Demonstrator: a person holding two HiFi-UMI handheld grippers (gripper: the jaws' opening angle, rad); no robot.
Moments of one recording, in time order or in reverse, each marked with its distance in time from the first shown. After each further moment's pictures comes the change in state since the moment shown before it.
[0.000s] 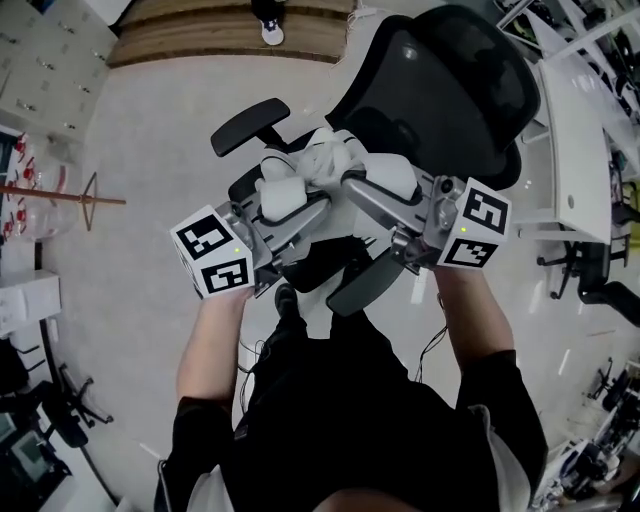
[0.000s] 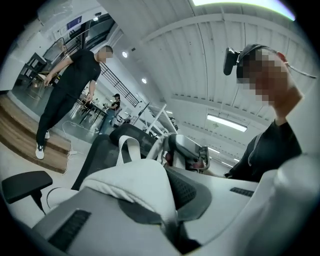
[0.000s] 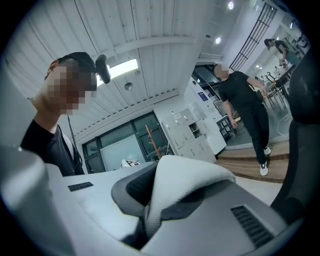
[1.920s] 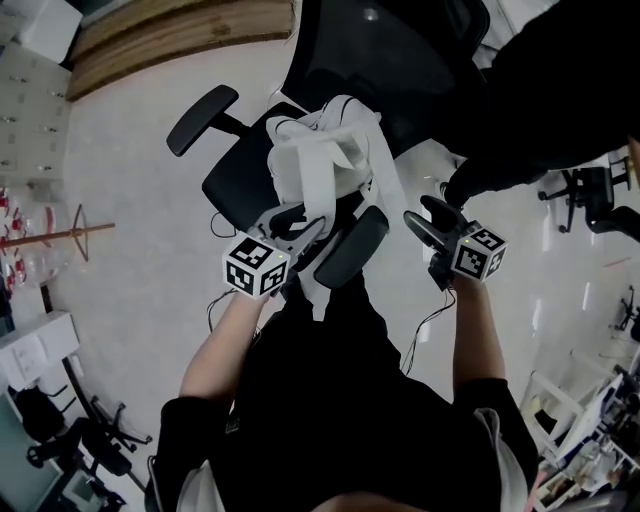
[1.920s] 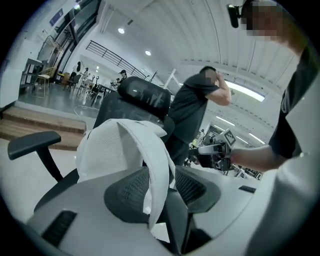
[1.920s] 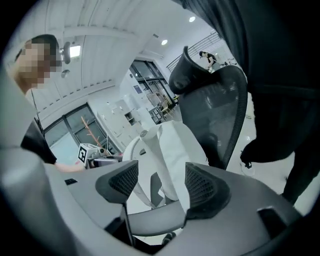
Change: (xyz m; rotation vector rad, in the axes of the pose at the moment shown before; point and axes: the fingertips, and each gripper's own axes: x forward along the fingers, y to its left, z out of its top) left arm 0.047 0.015 -0.208 0.039 0.325 0.165; right arm -0.266 -0.056 -0.228 0.301 0.064 -0.758
